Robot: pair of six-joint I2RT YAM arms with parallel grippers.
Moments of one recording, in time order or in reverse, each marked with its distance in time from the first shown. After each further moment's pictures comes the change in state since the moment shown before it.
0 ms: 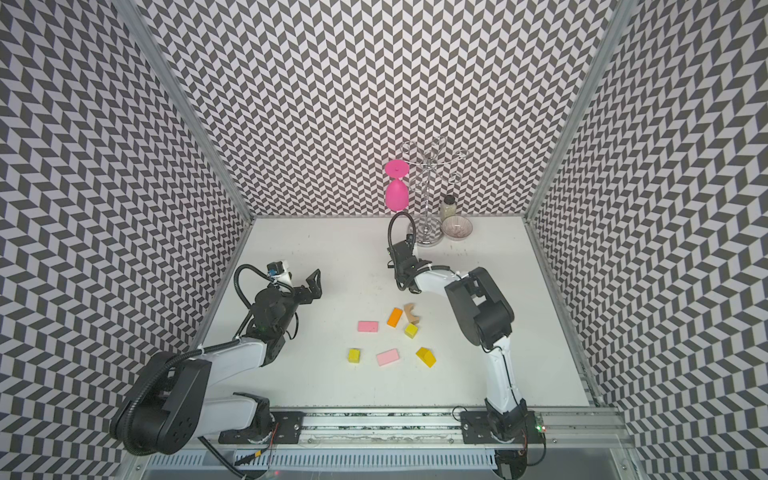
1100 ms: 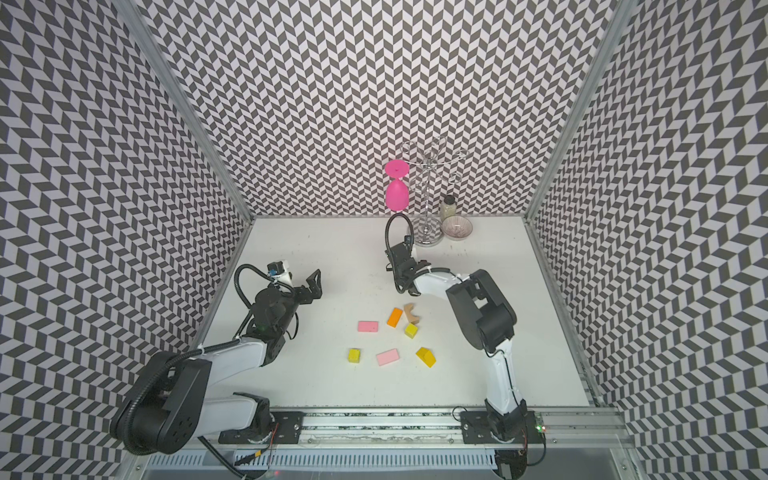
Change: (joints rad) left arm 0.000 0.002 0.001 -0.003 0.003 0.000; right arm 0.037 -0.074 -0.053 -0.025 0.050 0.002
